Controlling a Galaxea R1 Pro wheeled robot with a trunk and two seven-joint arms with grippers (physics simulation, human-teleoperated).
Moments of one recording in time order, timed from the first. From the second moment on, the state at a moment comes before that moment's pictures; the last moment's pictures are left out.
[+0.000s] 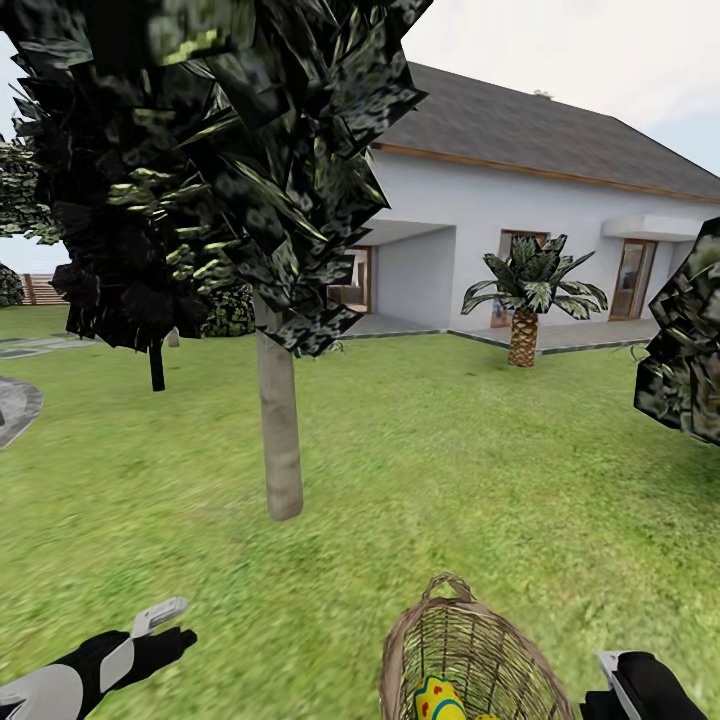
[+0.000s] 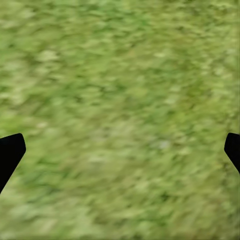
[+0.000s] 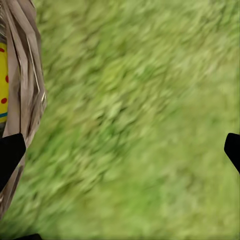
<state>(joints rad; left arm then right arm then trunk) -0.69 0.26 0.15 0.00 0.21 0.22 -0.16 -0.31 -0.27 -0.08 -0.75 0.07 0.81 0.06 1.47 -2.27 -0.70</state>
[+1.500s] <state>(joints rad) -0.69 0.25 0.16 0.00 0.21 0.22 -0.16 -0.31 -0.27 -0.08 -0.75 0.07 0.81 0.07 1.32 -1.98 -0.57</state>
